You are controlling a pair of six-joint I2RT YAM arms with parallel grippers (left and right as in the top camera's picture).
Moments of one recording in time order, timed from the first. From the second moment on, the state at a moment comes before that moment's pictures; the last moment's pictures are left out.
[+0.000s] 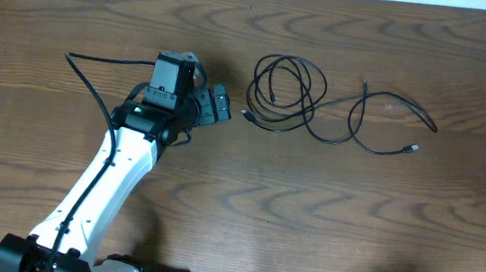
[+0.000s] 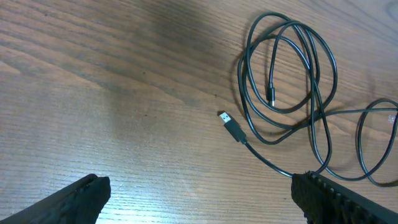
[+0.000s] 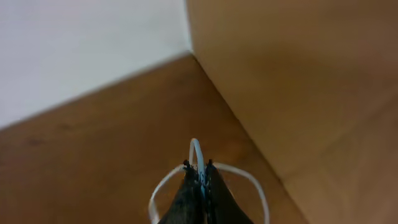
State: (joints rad) left arm -0.25 1.42 1.02 -0.55 0.11 -0.52; right arm -1.00 1.90 2.06 -0.77 -0.53 -0.27
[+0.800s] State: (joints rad) left arm -0.25 1.42 1.02 -0.55 0.11 -0.52; right arm -1.01 2.02 1.70 -0.62 -0.10 -0.23
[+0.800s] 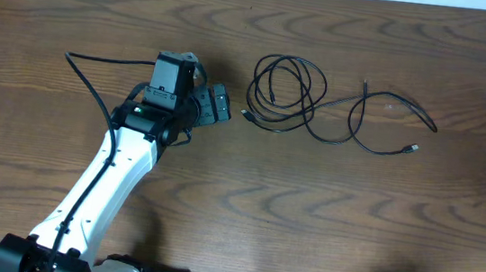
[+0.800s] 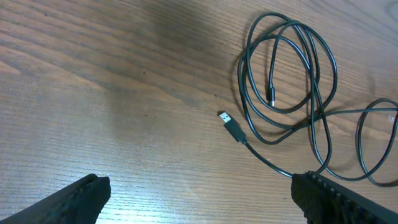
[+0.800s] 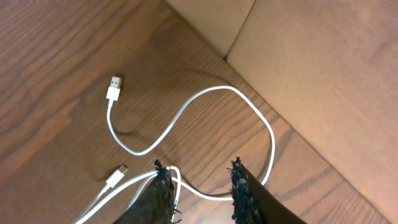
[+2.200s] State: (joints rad) left arm -0.25 1.42 1.02 -0.55 0.11 -0.52; right arm -0.95 2.26 1.70 -0.63 -0.16 0.11
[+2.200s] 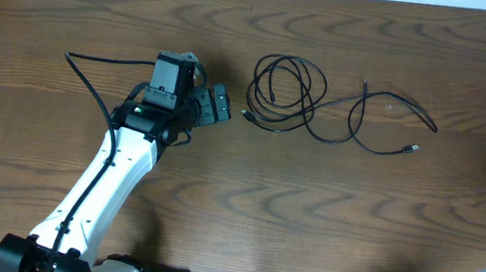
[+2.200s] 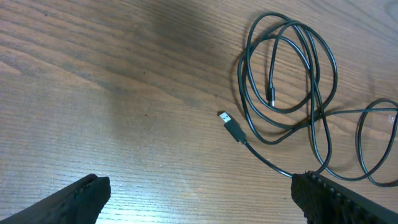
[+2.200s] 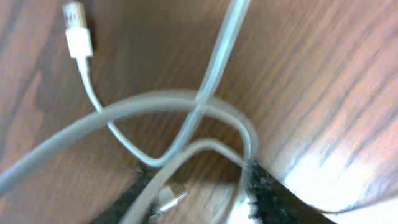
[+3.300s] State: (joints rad) left arm -0.25 1.42 1.02 -0.55 0.11 -0.52; right arm -0.89 1.80 1.69 -1.05 0.01 0.10
